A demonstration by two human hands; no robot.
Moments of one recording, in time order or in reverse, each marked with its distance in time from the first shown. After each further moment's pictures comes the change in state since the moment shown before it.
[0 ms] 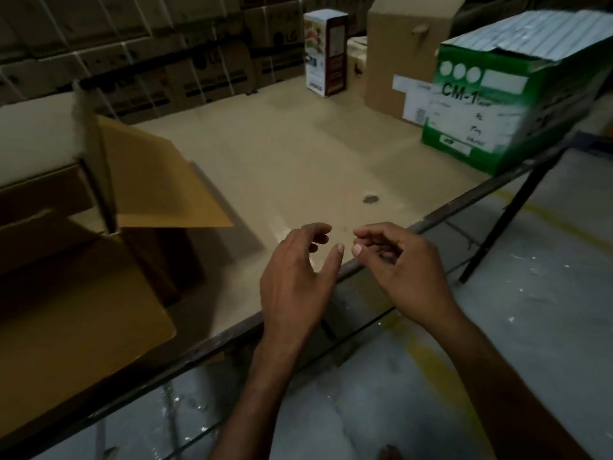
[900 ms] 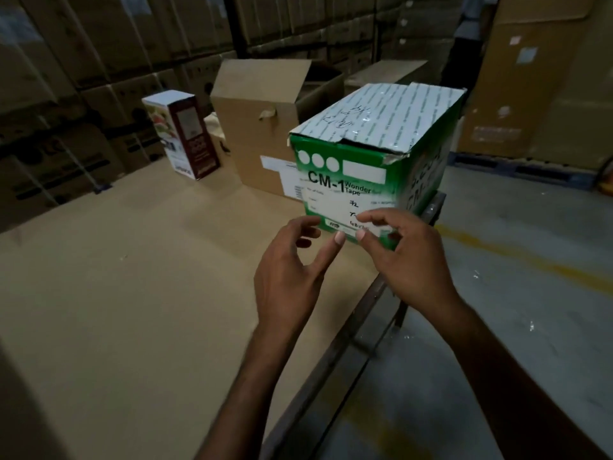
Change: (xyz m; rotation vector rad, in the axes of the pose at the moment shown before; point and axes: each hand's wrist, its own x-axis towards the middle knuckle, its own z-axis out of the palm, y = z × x) left_hand 0.280 0.144 0.255 -0.330 -0.190 0.235; right_hand 0.271 0.124 -0.220 -0.289 0.476 -0.048
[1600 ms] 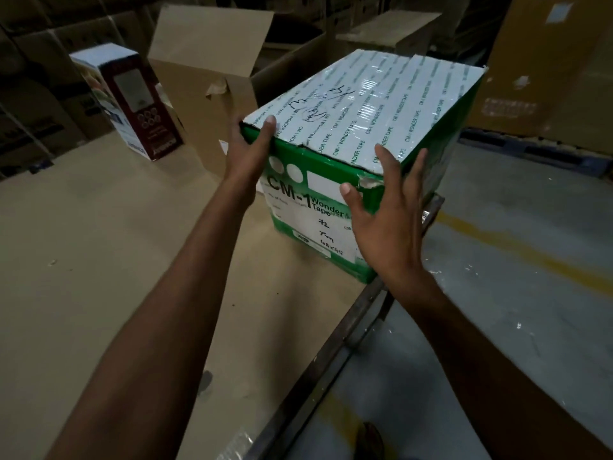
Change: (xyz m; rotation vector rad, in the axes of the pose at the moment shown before) left_hand 0.290 -0.067 0.132 -0.373 -0.035 -0.420; right_hand 0.154 0.116 0.031 -0.190 0.052 0.173
